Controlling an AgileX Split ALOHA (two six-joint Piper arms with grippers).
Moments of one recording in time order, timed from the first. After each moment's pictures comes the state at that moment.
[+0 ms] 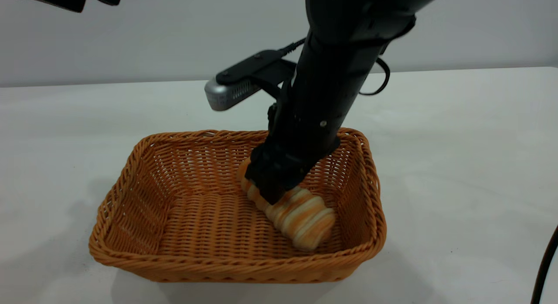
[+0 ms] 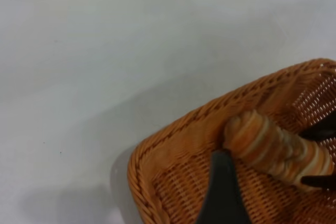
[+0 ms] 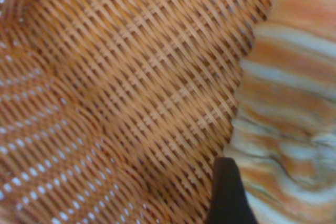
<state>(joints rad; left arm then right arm) -0.11 1.48 -1.00 -0.73 0.50 0.72 0.70 2.13 -1.34 0.23 0.44 -0.36</state>
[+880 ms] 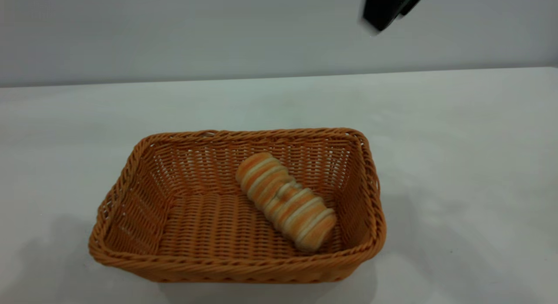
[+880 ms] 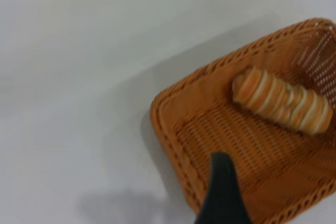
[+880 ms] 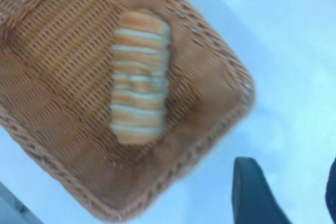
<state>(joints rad) -0.11 1.18 -1.00 -0.42 0.72 0.49 0.47 1.62 -1.34 0.14 0.84 -0.35</state>
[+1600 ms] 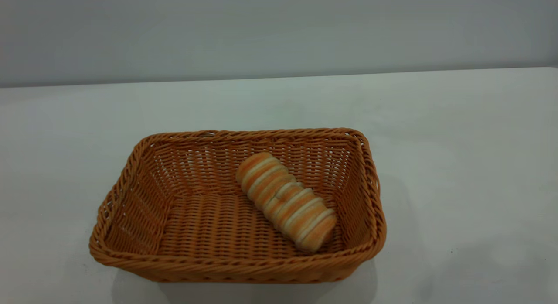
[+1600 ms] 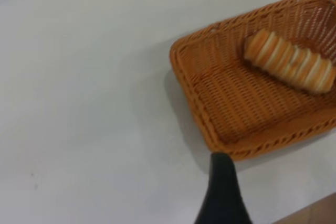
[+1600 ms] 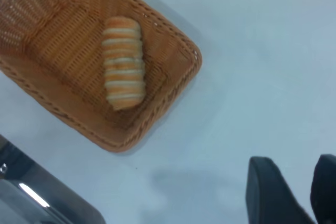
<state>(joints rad) -0.11 0.55 -0.72 -0.23 0.88 0.27 0.40 1.12 -1.27 0.11 1.09 -0.27</state>
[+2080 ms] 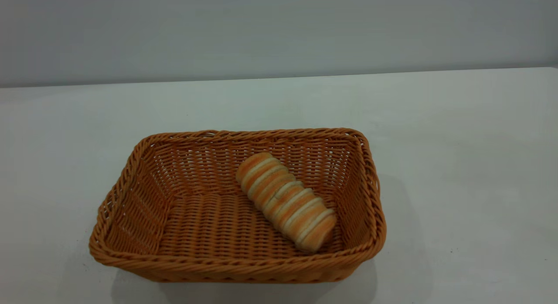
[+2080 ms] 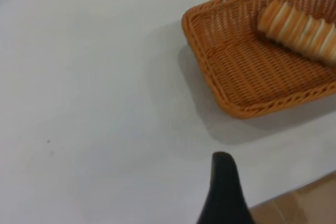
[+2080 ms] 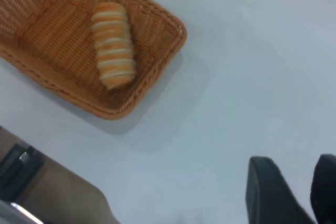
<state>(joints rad) -0.11 0.16 -0.56 -0.16 1.02 0.24 0.40 0.74 -1.00 0.05 1.10 -0.18</state>
